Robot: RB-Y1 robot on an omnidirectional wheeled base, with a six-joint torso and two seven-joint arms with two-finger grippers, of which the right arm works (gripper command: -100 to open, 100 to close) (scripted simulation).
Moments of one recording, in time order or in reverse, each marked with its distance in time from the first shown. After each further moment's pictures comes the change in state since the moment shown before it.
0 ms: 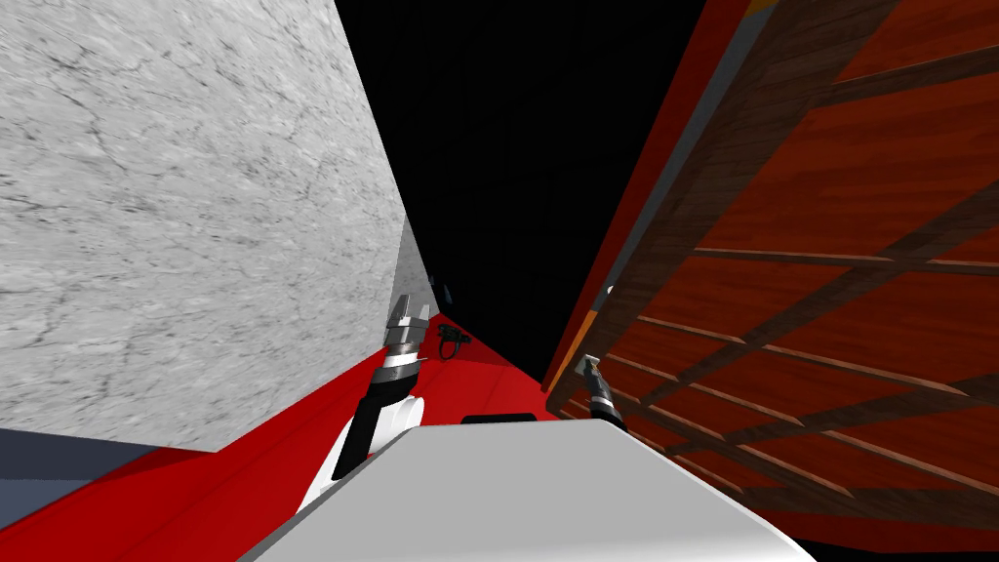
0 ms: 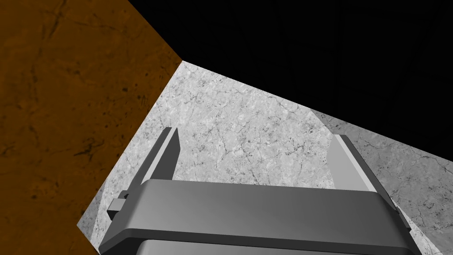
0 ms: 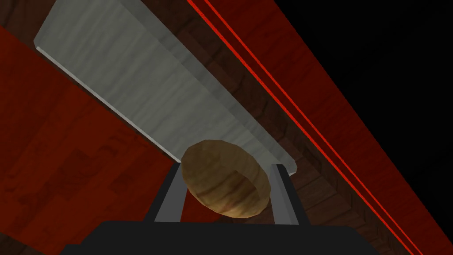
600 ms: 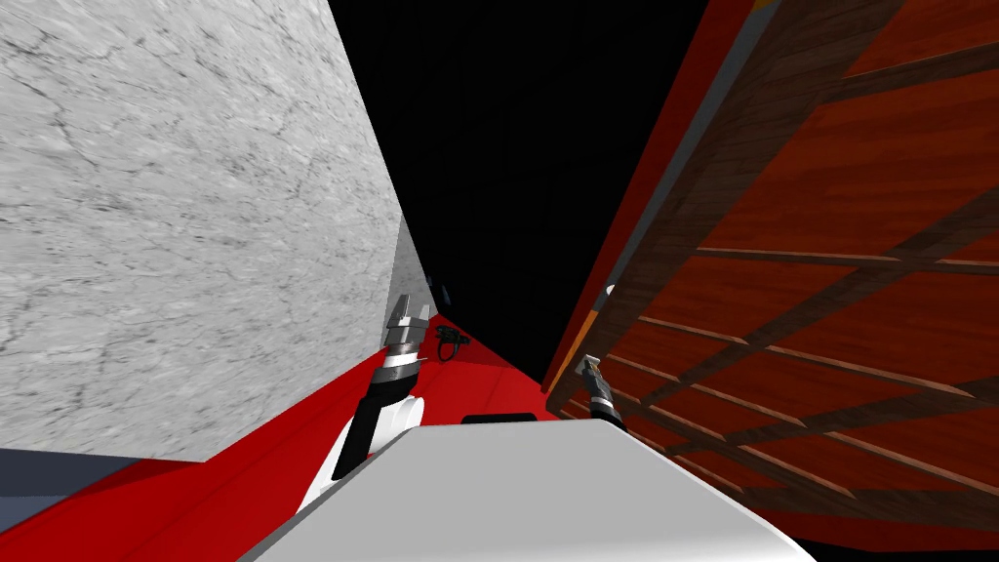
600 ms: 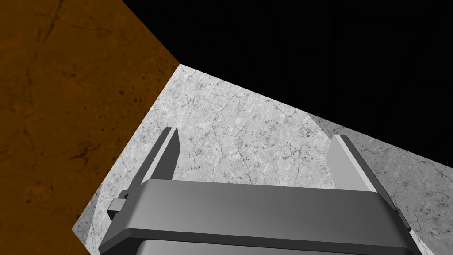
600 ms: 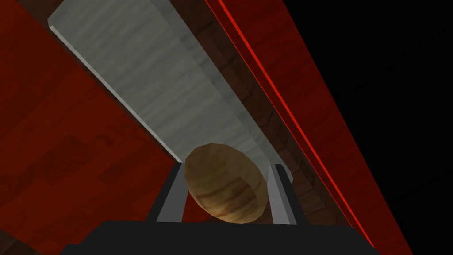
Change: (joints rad) arm 0.007 0.003 0.003 -0.009 0.002 0.003 0.143
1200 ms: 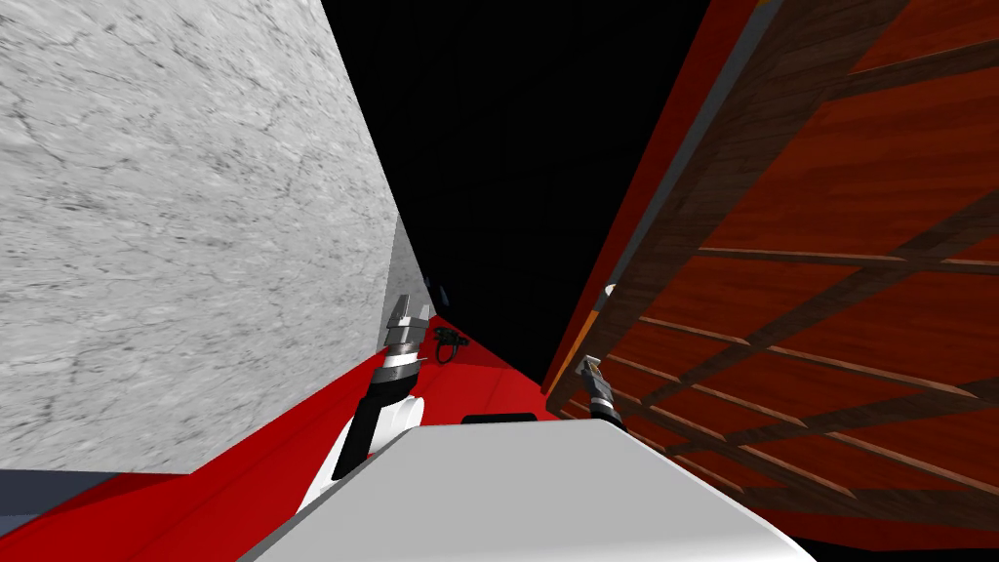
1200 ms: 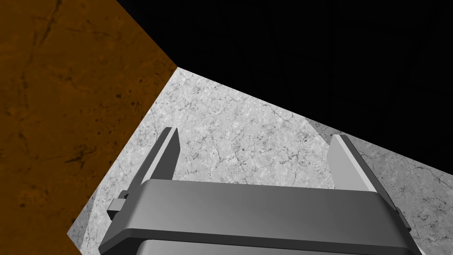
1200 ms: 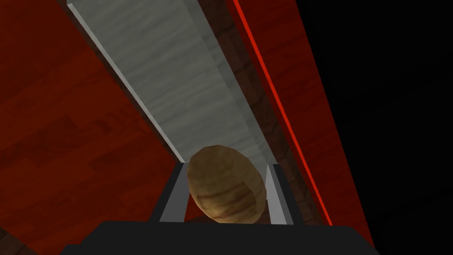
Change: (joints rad) arm 0.007 0.002 0.002 -0.008 0.002 0.001 0.144
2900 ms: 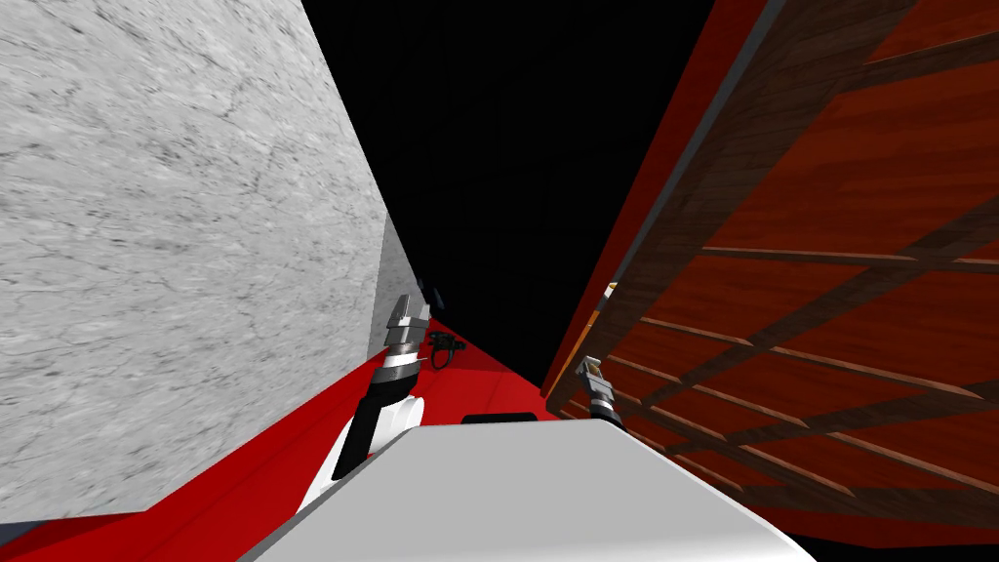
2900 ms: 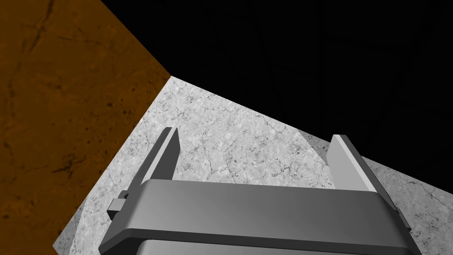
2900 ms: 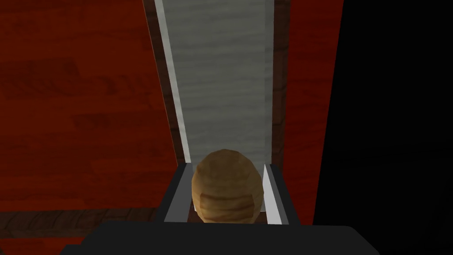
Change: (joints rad) arm 0.017 0.003 0.004 -0.019 0.004 0.004 0.399
